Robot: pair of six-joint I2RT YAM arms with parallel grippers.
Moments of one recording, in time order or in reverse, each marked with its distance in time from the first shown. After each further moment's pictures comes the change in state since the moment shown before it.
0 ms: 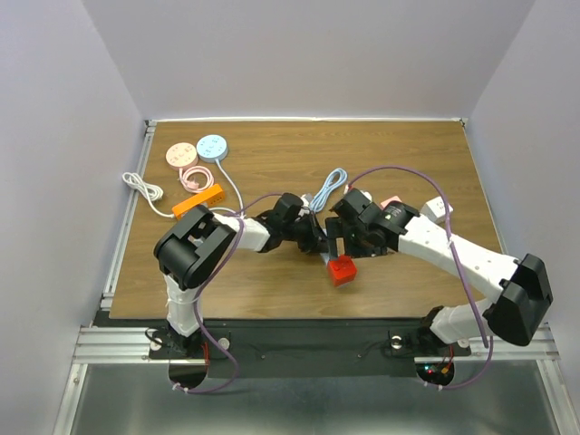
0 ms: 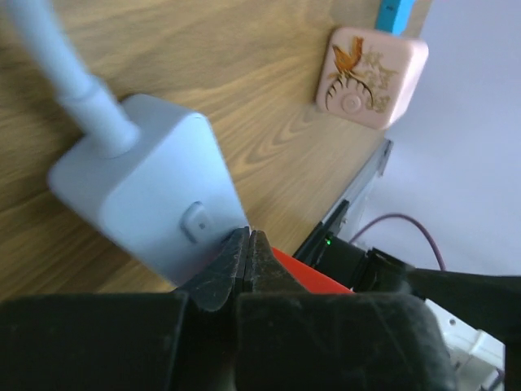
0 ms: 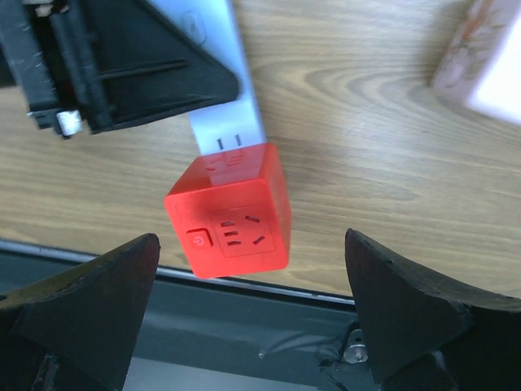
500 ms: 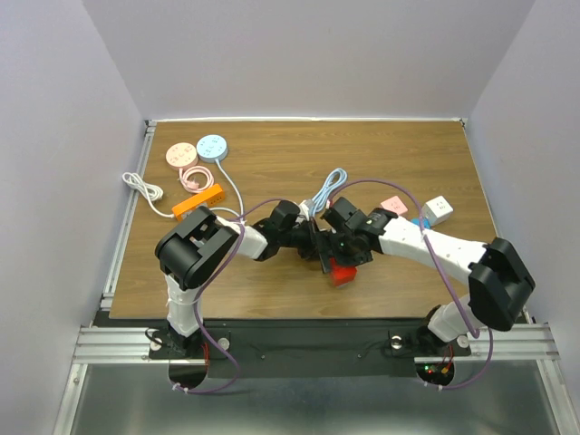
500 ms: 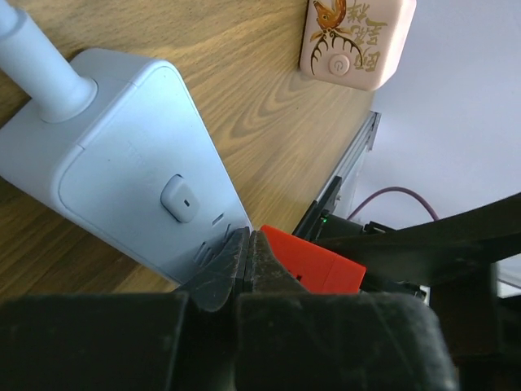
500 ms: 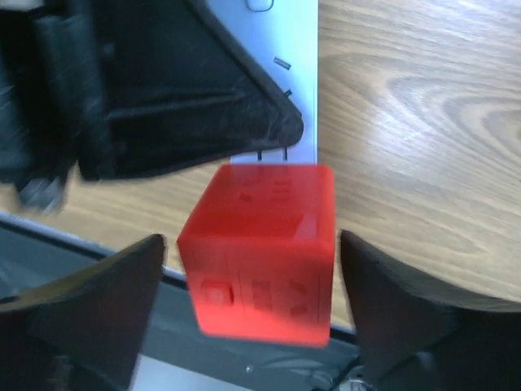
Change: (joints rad) left arm -0.019 0.019 -0.090 0.190 0.065 -0.014; right arm 0.000 0.101 -0.117 0.188 -0.176 -0.135
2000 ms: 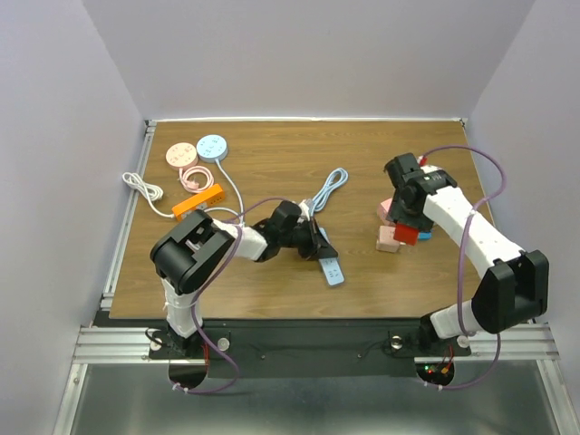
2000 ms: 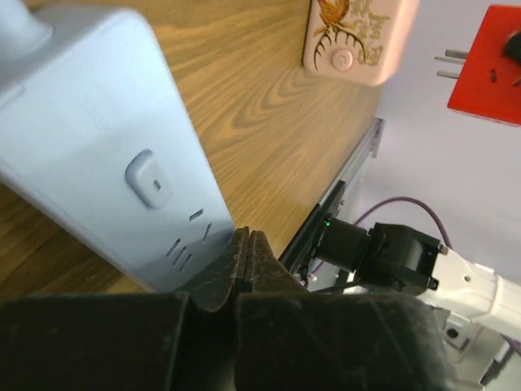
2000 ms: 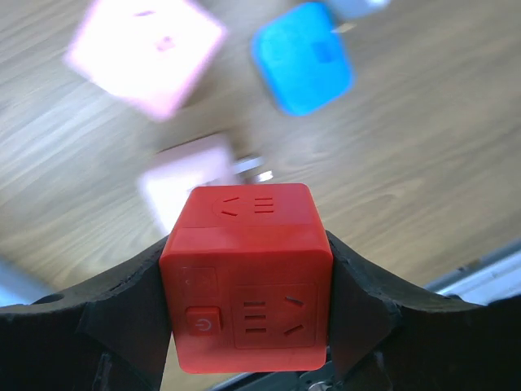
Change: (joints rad) left arm -0.019 -0.042 -0.038 0.012 -0.054 -0.016; right arm -0.451 -0.035 0.200 -0.286 0.420 0.148
